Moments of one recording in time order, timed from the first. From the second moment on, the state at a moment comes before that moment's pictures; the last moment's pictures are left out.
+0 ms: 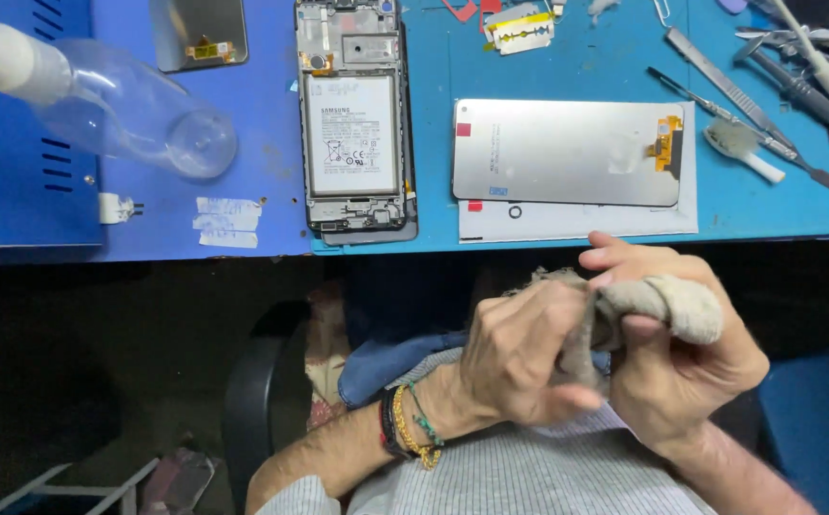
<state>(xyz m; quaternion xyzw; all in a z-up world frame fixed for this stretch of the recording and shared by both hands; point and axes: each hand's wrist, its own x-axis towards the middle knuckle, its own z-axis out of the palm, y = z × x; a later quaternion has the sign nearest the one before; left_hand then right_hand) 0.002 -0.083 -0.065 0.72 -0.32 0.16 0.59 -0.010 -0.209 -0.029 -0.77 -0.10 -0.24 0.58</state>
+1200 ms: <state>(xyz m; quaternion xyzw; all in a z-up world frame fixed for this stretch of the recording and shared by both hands) 0.061 -0.044 -0.088 0.88 -0.18 0.42 0.15 0.119 -0.269 0.001 -0.95 -0.02 0.29 0.11</state>
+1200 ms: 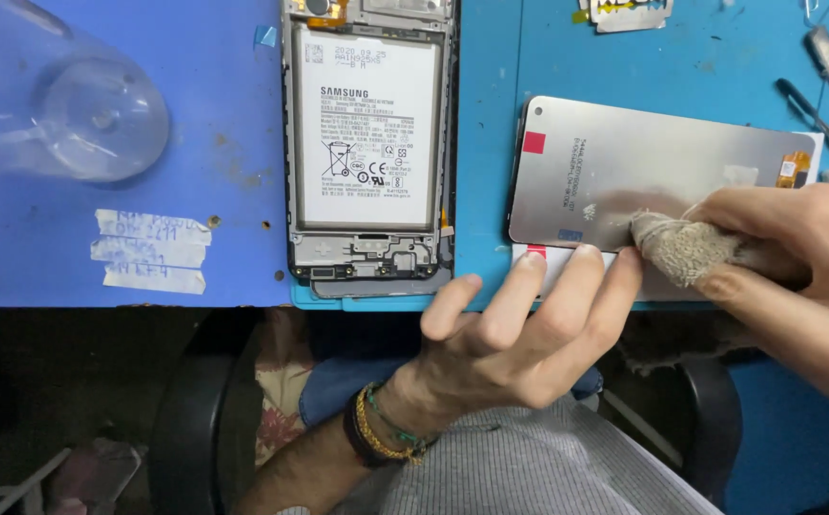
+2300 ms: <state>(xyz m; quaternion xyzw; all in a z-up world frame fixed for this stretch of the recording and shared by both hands) 0.067 -0.045 -0.106 0.84 -0.19 0.49 0.15 0.121 -0.261 -0.009 -0.95 -0.03 0.27 0.16</state>
